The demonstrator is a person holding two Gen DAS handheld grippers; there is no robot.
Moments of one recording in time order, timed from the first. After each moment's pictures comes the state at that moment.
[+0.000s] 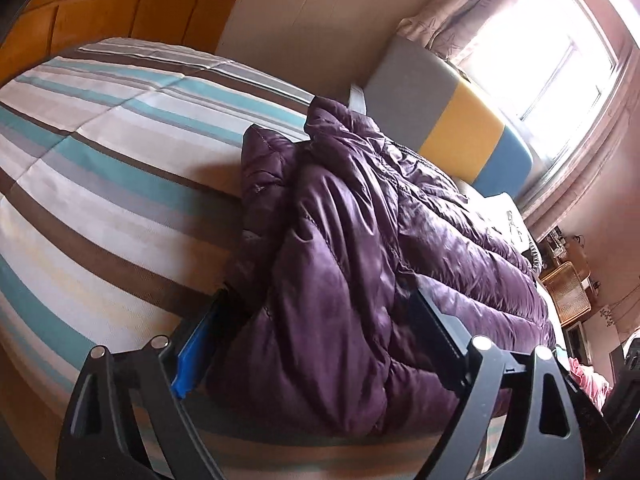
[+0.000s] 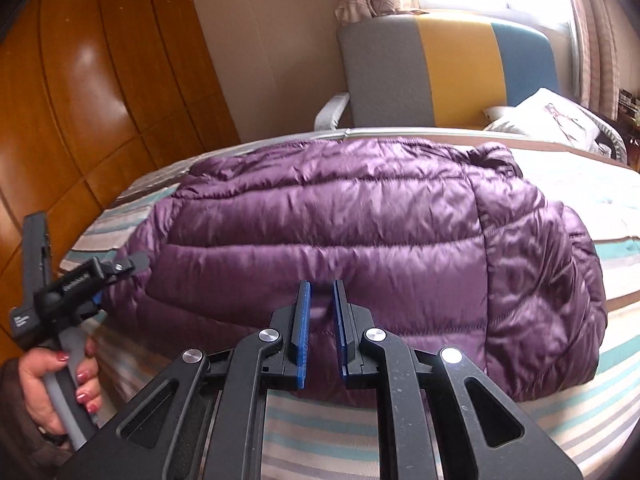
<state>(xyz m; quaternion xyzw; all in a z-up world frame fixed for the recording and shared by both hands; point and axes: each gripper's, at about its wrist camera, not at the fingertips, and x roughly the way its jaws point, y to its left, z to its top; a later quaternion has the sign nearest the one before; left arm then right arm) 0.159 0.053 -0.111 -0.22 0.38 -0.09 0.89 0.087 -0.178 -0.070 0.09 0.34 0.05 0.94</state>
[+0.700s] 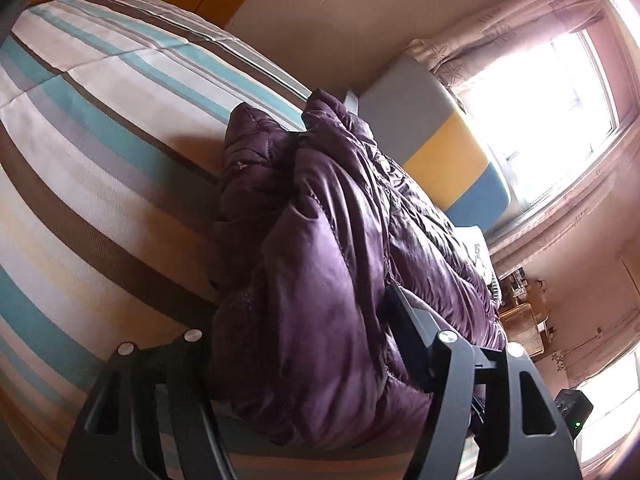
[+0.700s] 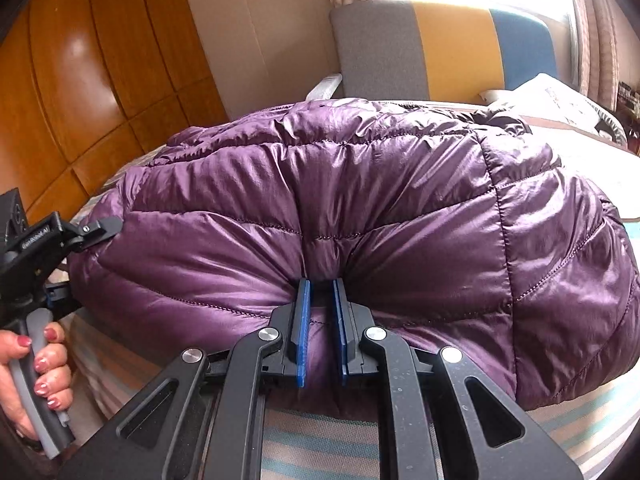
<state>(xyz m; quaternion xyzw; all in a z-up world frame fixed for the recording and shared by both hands) 0.166 0.052 -0.126 -0.32 0.37 -0.11 0.86 0.099 -0.177 -0.107 0.08 0.36 0.05 0.93</state>
